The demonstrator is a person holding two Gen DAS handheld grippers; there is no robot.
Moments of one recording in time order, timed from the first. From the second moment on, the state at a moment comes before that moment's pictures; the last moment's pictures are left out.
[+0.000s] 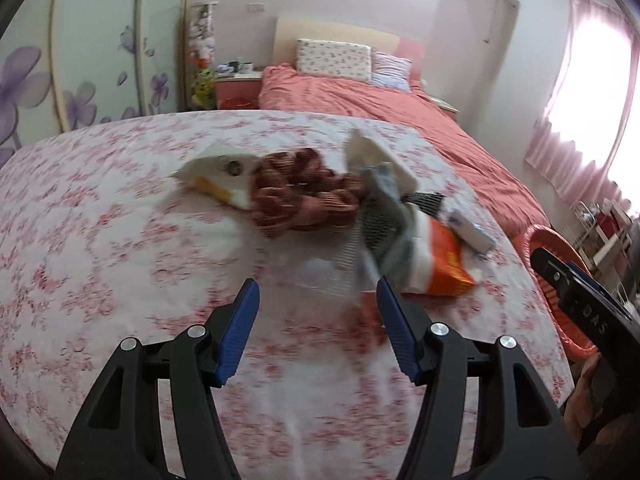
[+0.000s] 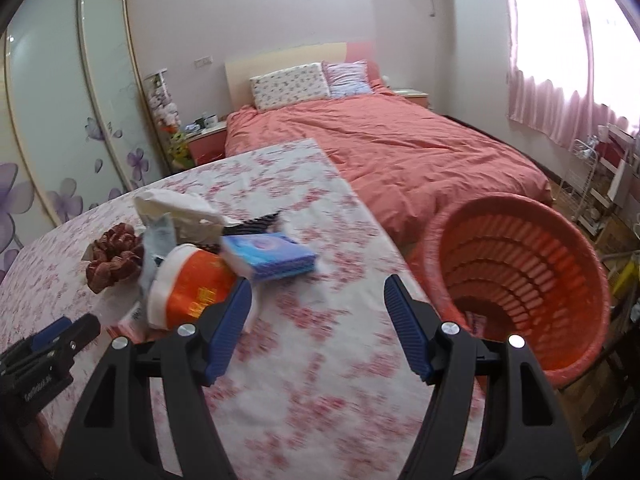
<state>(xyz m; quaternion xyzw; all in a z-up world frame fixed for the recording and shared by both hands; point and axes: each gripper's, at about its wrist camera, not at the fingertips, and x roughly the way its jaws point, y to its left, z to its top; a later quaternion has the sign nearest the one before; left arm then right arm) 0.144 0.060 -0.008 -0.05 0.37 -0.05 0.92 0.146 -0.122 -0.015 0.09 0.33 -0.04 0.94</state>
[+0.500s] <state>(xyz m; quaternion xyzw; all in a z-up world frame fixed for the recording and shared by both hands) 0.149 0.090 -0.018 -0.08 0.39 -0.05 0.92 0.198 -0.088 -0.031 0.06 0.35 -0.04 0.93</state>
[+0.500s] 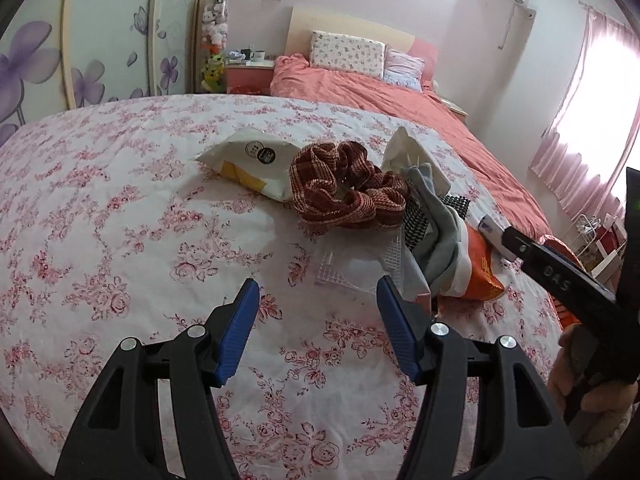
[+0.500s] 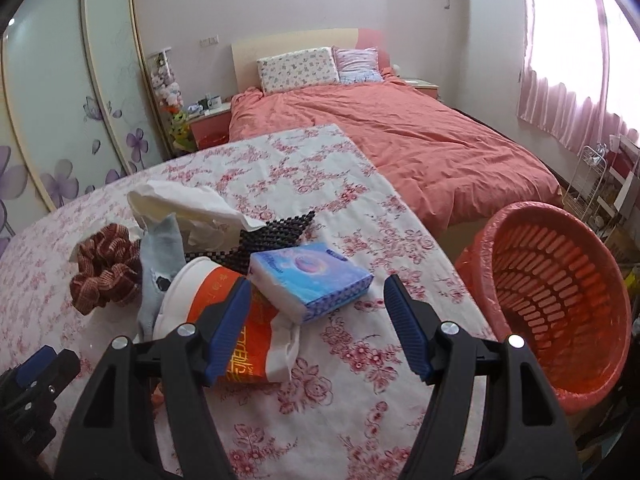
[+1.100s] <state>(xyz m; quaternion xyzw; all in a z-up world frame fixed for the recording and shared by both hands) 0.152 0.087 -0.022 -0.08 0.40 -0.06 0.91 0.214 -0.088 -0.047 0.04 0.38 -0.03 0.92</state>
